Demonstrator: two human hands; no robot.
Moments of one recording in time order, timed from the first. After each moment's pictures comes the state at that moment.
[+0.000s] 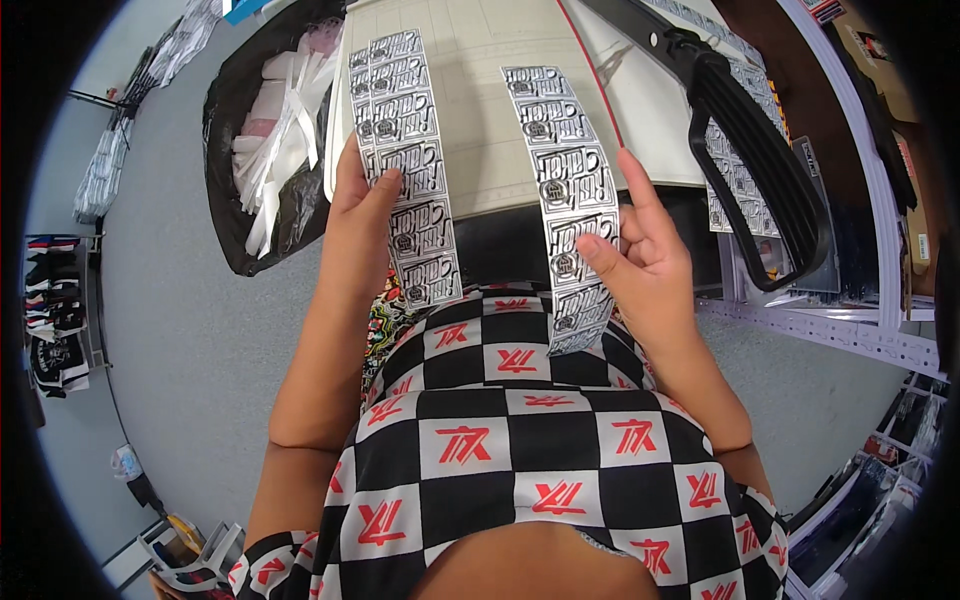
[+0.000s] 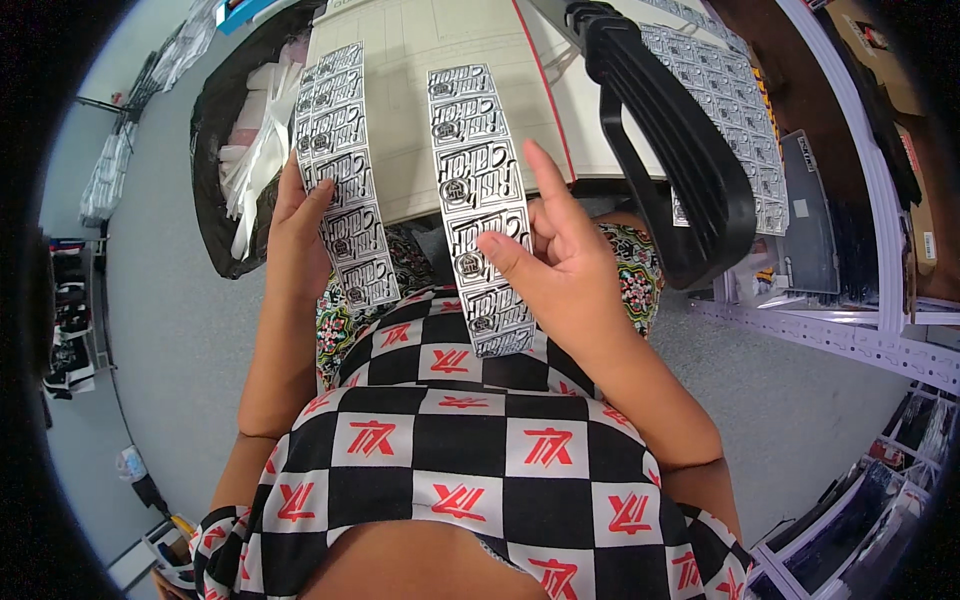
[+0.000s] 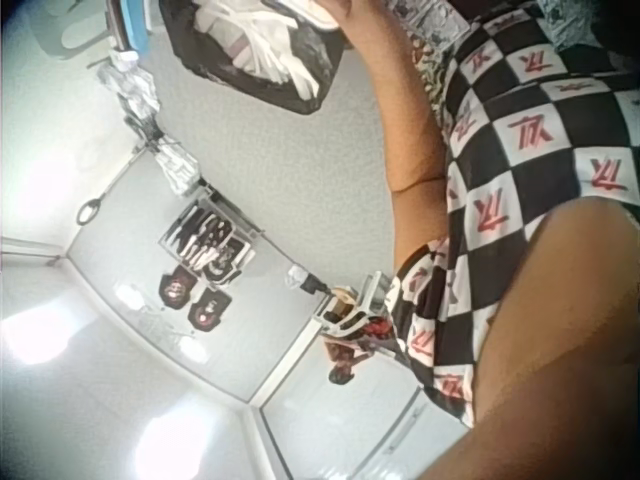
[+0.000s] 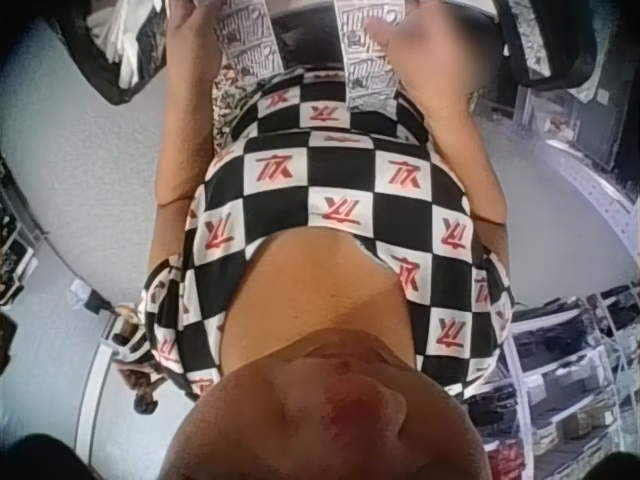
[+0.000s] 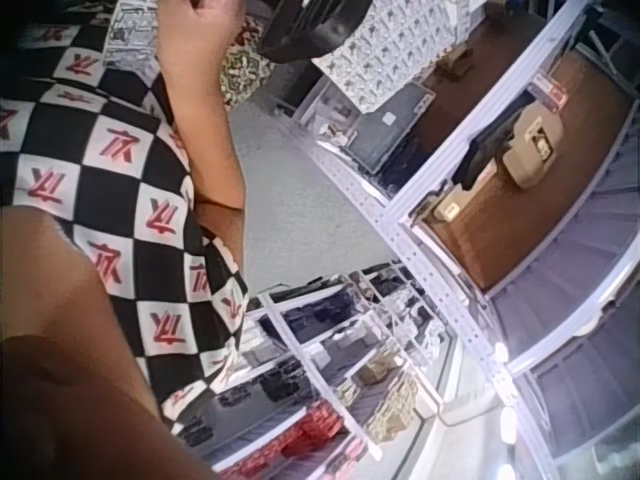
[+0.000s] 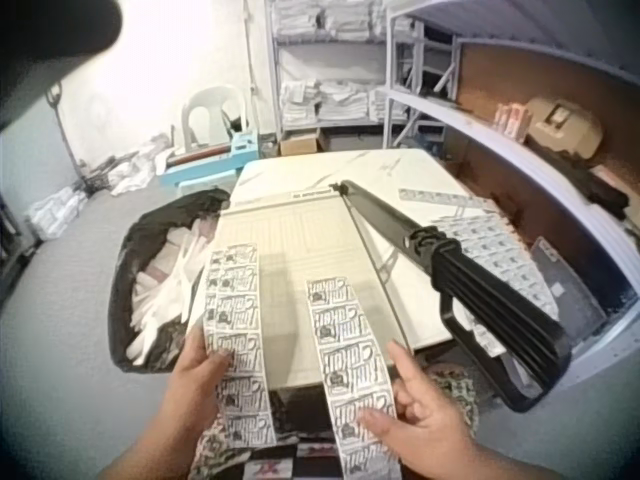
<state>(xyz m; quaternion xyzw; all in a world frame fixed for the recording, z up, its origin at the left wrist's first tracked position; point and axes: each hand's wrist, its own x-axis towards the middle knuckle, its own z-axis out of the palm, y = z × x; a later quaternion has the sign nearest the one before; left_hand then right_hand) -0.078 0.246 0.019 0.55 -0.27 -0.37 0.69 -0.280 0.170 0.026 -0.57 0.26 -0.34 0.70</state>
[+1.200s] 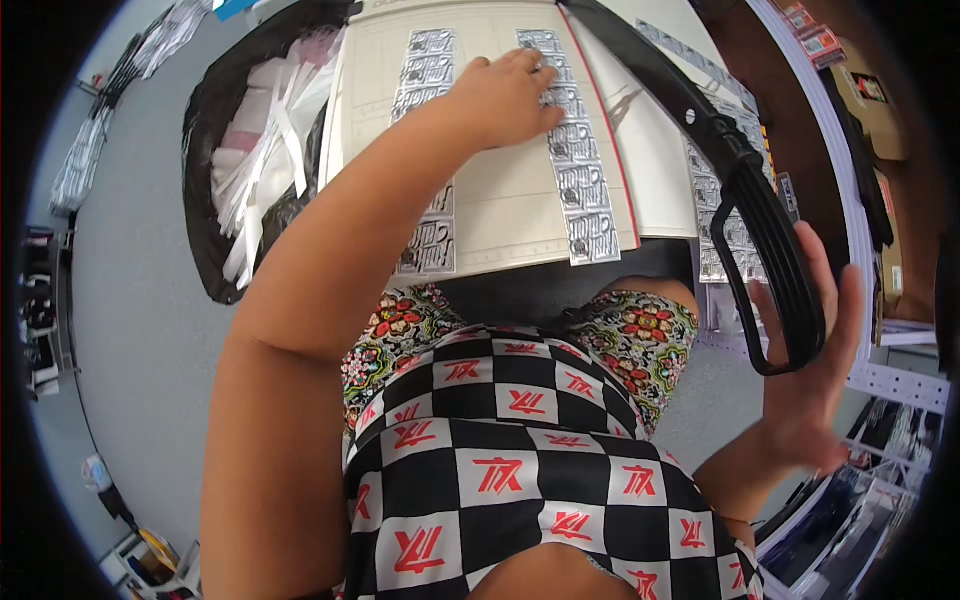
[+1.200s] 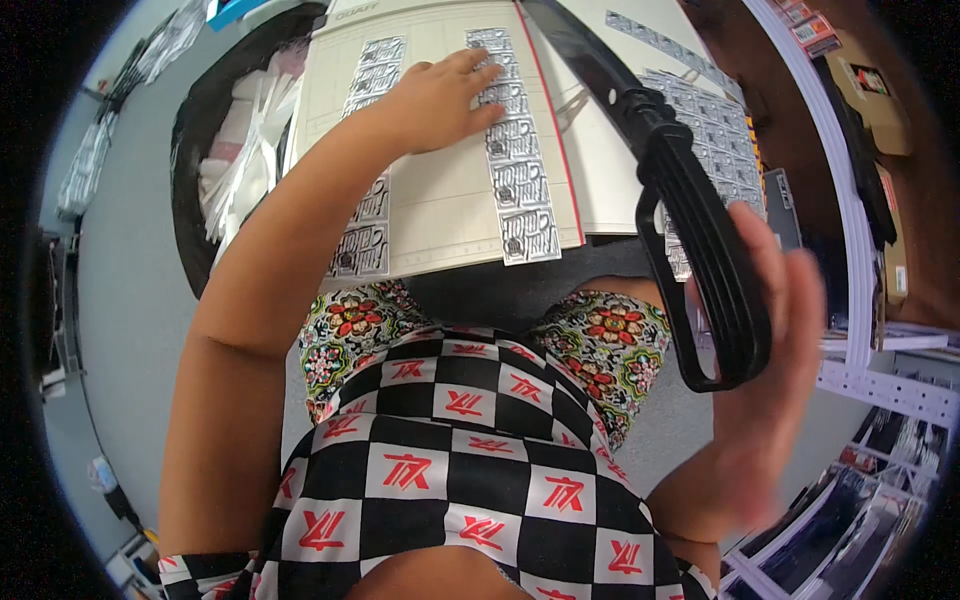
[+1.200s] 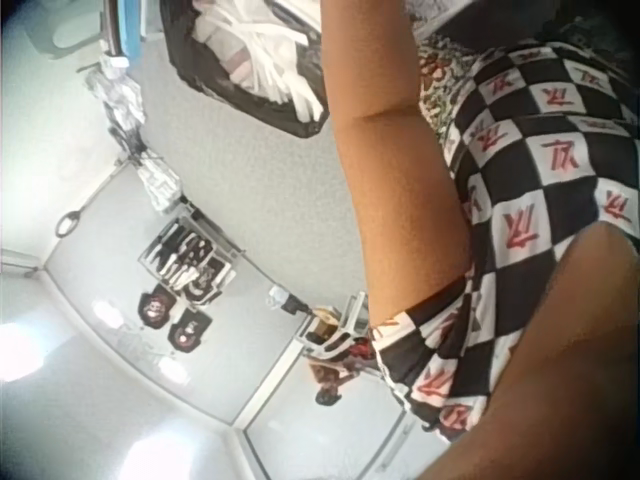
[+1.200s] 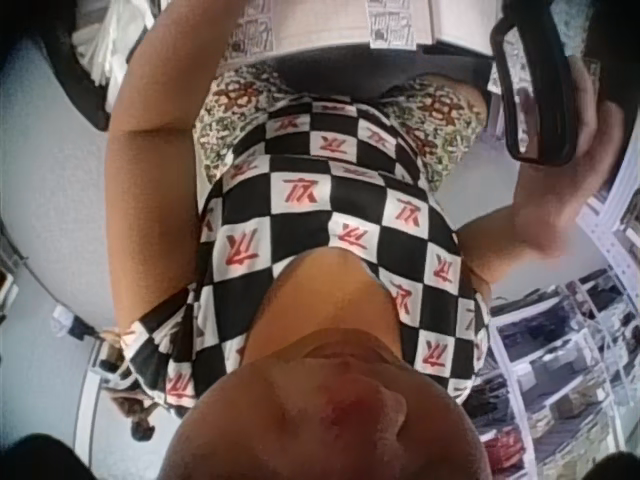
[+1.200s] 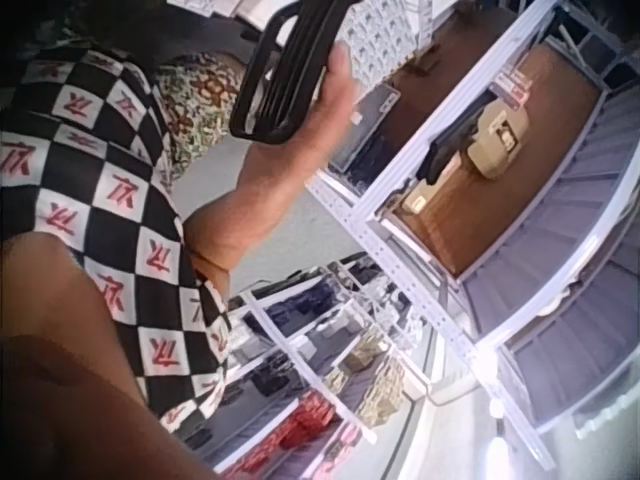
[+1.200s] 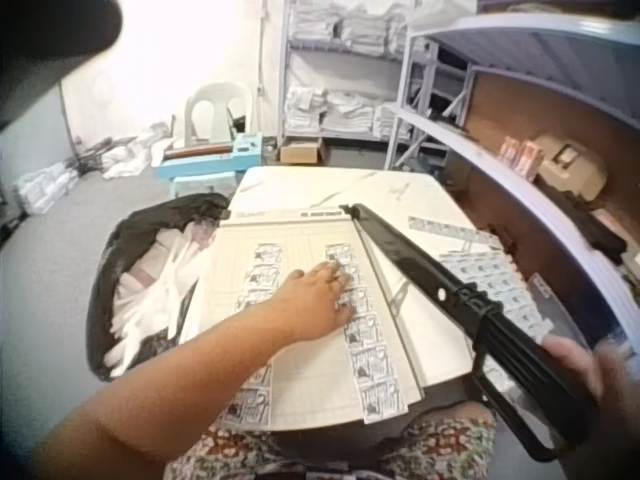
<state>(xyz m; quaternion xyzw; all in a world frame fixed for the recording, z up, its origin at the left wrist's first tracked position) -0.042 0.079 0.001 0.69 -0.72 0.02 0.09 -0.324 0.146 0.112 -0.70 0.14 -0.43 0.55</state>
